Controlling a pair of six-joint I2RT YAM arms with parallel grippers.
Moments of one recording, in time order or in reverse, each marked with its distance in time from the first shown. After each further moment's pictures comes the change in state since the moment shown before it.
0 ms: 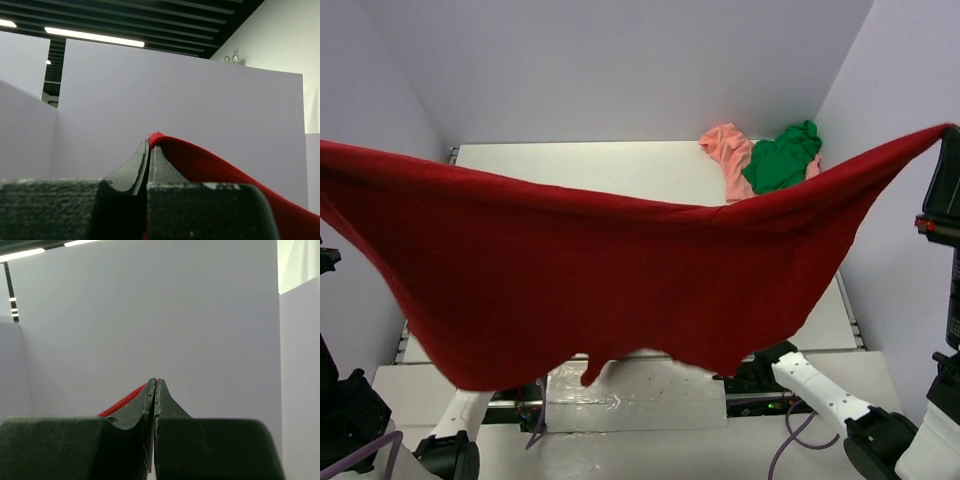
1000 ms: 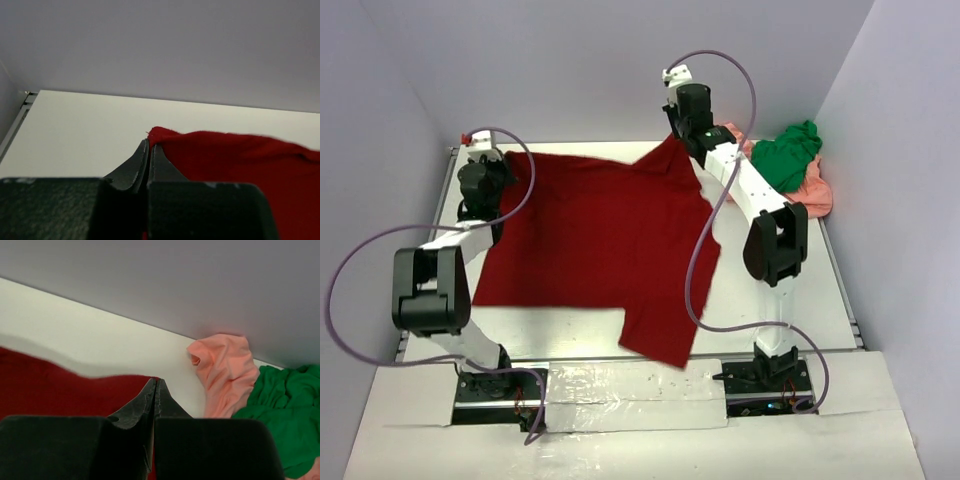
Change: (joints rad) left arm -0.086 0.842 -1.017 0.843 -0.045 0.167; right arm -0.015 1.291 0.098 0.034 0.088 -0.132
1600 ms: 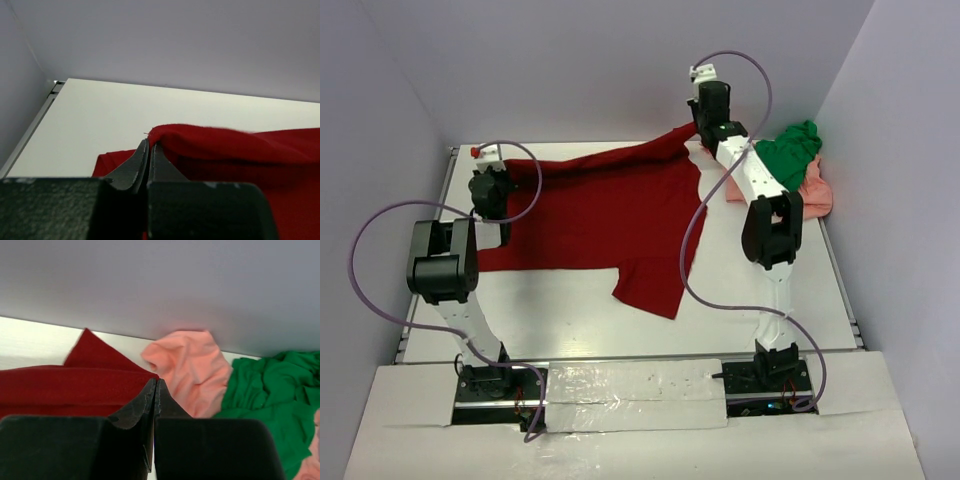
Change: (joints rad) left arm 0.014 0.276 0.000 0.298 -0.112 0.100; right arm -0.127 0.204 0.167 0.029 0.033 -0.008
